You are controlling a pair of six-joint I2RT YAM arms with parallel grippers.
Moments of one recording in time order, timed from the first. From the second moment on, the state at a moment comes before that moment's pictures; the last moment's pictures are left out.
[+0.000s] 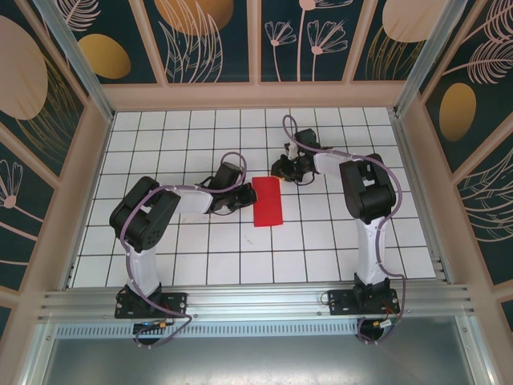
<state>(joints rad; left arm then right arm) -0.60 1.93 0.95 0.14 0.31 -0.83 0.36 2.14 1.39 -0.27 -0.57 0.55</state>
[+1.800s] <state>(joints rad) -0.60 1.93 0.95 0.14 0.31 -0.82 0.35 2.11 1.32 -0.24 -0.58 0.60</state>
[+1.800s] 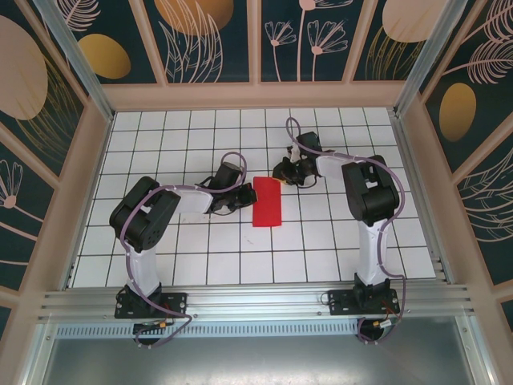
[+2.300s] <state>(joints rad) -0.60 1.93 0.95 0.14 0.31 -0.82 0.39 1.98 1.19 -0.21 -0.60 0.64</state>
